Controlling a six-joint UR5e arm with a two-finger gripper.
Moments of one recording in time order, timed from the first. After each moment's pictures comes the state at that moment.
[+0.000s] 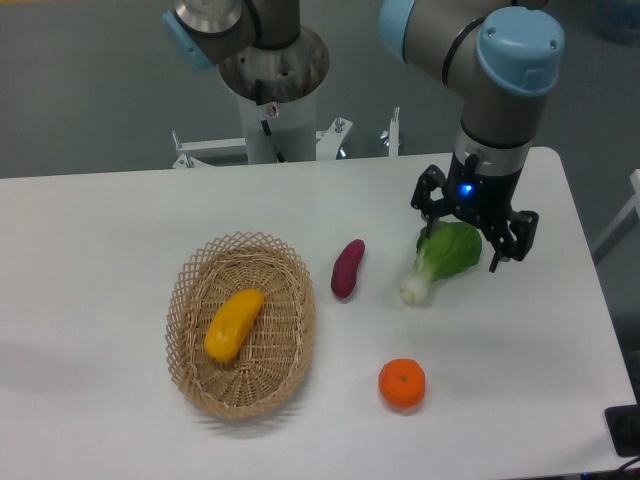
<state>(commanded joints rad) 2.65 -1.84 -1.45 -1.26 1.45 1.33</state>
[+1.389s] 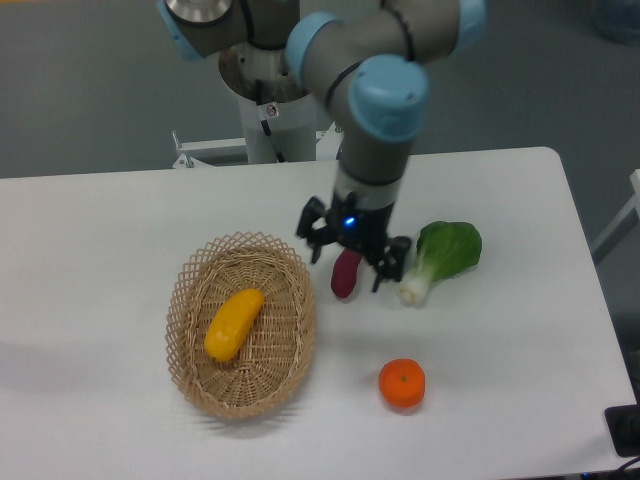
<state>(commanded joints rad) 2.36 -1.80 -1.78 -0.94 1.39 0.81</state>
